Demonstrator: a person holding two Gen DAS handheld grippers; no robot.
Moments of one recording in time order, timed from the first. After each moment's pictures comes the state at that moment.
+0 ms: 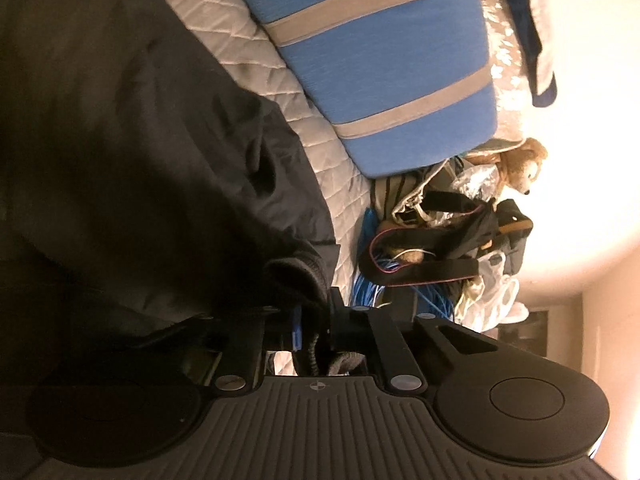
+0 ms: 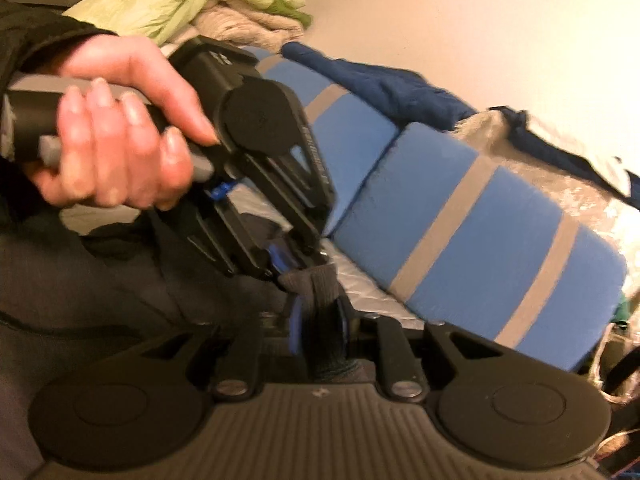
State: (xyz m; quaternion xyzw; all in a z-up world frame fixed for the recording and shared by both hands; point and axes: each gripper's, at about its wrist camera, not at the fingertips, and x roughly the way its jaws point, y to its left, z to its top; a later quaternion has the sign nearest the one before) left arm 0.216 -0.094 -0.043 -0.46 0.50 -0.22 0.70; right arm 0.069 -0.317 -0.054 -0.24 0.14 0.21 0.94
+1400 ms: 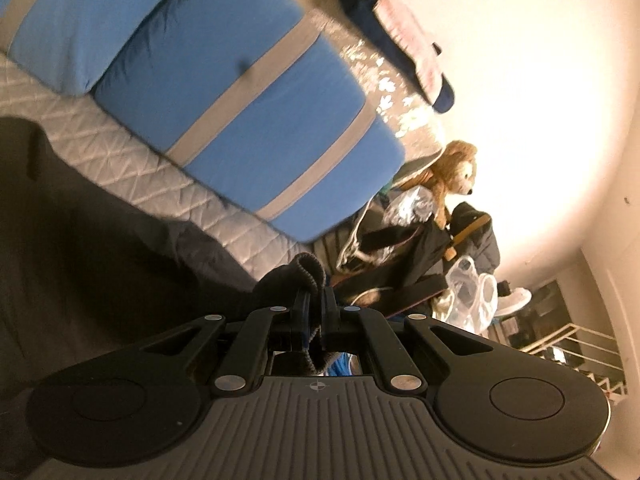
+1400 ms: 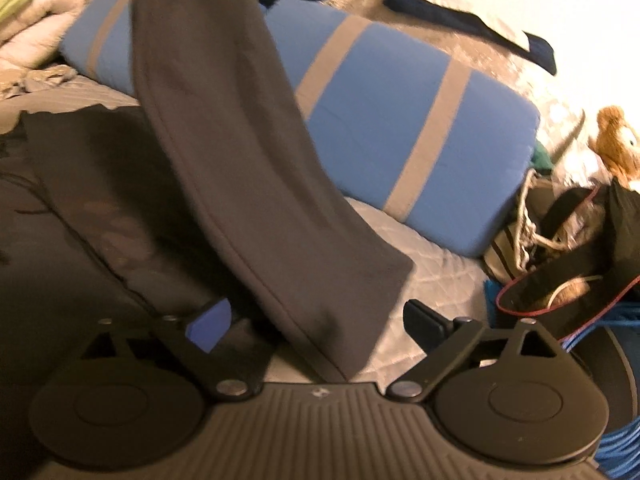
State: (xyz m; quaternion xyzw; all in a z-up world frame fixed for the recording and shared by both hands) left arm 0.200 -0.092 0.077 -0.37 0.37 -0.26 0.81; right arm 0.089 -0.439 -0.136 -0.20 0.24 0.05 0.95
